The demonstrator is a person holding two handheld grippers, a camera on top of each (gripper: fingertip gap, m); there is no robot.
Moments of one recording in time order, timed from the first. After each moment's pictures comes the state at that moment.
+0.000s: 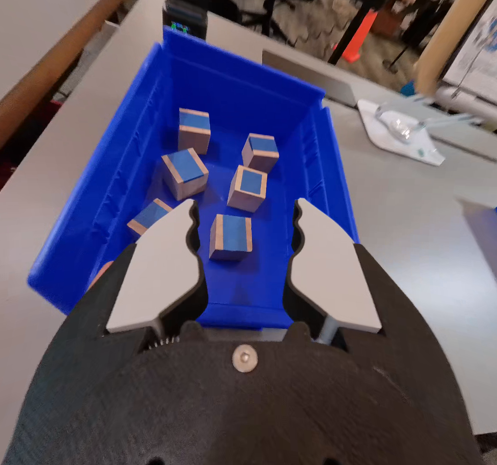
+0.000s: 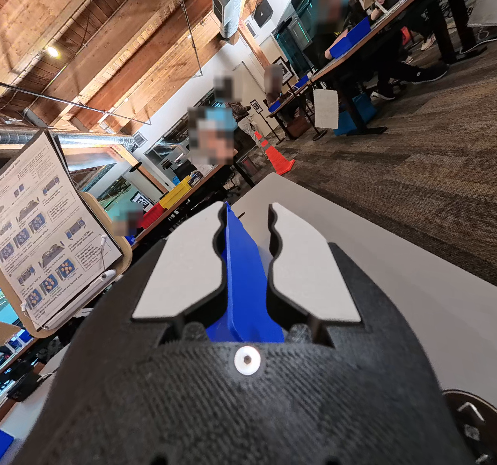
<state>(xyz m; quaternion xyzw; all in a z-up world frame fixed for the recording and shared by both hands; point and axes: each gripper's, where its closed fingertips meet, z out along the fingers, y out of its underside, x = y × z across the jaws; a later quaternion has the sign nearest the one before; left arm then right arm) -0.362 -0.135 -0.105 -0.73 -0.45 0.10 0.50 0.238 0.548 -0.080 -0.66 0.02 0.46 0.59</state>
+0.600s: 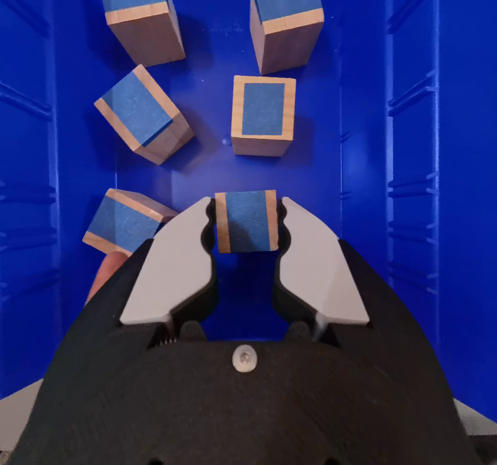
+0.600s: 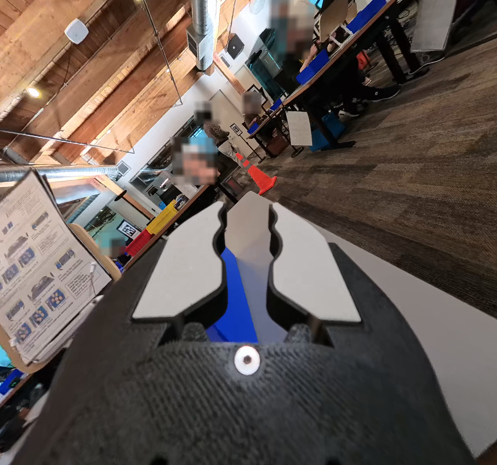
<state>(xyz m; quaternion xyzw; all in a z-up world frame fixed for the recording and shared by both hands) -0.368 -0.112 -0.196 -0.88 -0.40 0.11 0.25 0.304 0.538 -0.081 -0.66 0.09 0.44 0.61</state>
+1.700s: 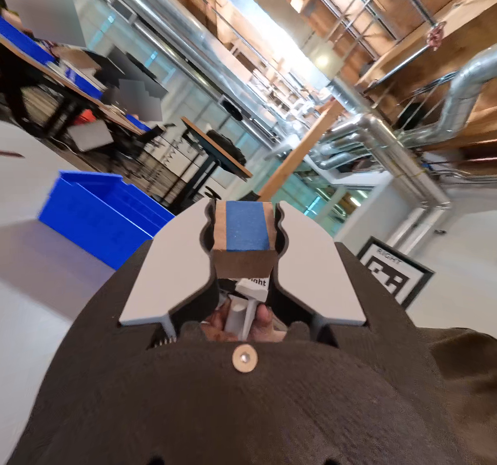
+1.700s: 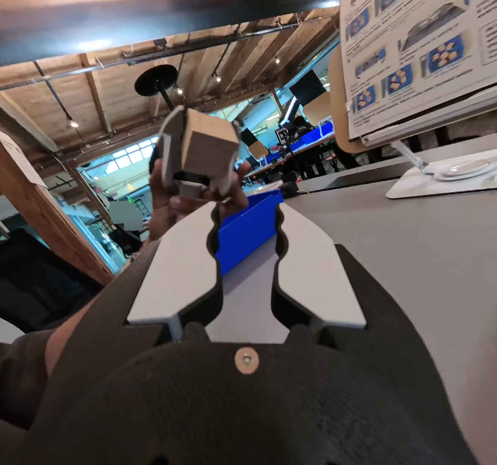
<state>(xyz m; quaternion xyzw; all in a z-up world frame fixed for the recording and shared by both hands) -0.076 0.142 0.047 -0.55 -0.07 -0.49 0.67 -0.026 0.161 -0.032 -0.49 -0.34 0.72 0.35</state>
